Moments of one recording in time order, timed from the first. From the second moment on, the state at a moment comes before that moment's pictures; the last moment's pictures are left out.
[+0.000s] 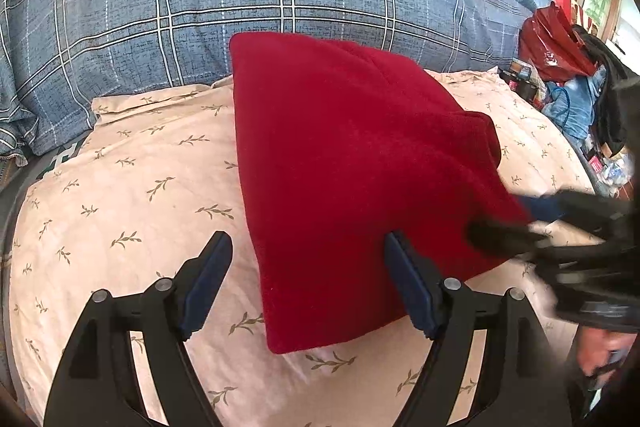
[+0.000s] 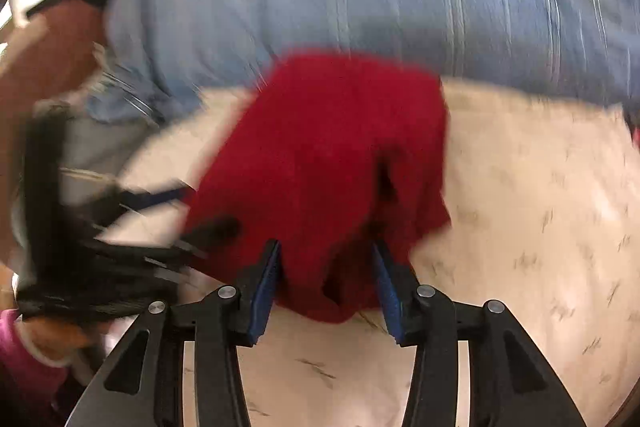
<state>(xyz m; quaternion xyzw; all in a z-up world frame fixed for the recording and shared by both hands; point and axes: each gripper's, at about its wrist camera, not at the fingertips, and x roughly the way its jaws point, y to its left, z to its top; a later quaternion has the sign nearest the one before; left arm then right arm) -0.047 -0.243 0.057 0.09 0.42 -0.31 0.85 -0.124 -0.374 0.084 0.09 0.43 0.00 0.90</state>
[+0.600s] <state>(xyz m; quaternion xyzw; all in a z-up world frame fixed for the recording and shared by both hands) -0.023 -0.236 0.061 0.04 0.44 -0.32 0.84 -0.017 -0.451 0.101 0.13 0.40 -0.06 0.90</state>
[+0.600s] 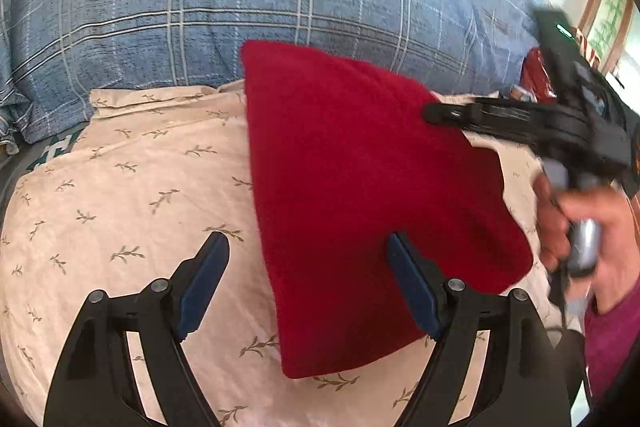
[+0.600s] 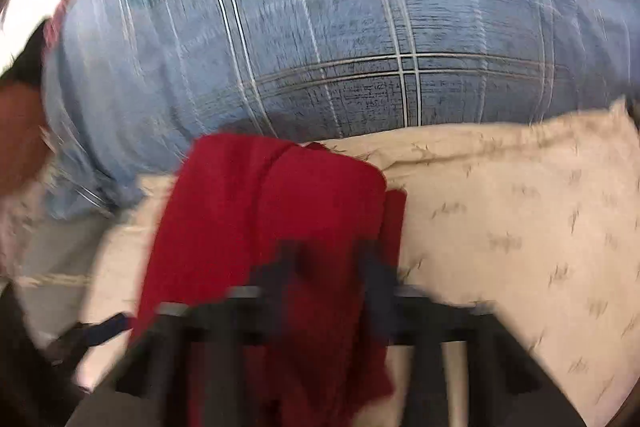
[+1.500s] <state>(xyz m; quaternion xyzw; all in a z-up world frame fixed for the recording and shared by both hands) 0.039 -0.246 0.034 -0.08 0.49 -0.40 0.77 -0.048 -0.477 0.053 0.25 0.38 0.06 0.89</state>
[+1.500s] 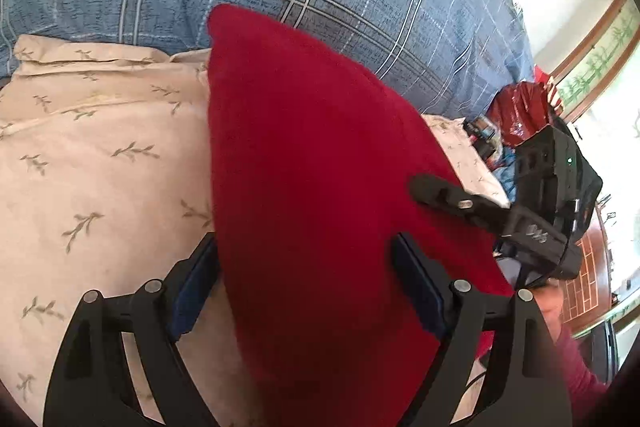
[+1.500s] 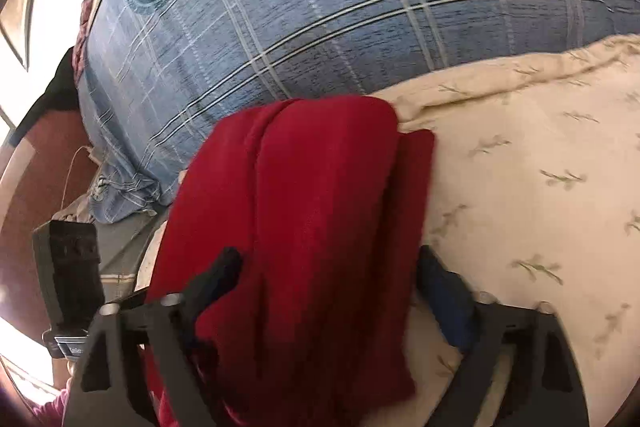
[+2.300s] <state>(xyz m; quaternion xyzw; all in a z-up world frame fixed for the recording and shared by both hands) -0.054 -0.130 0.070 -0.03 0.47 -0.31 0.82 -0.133 -0.351 0.107 0.14 0.40 0.05 0.91</state>
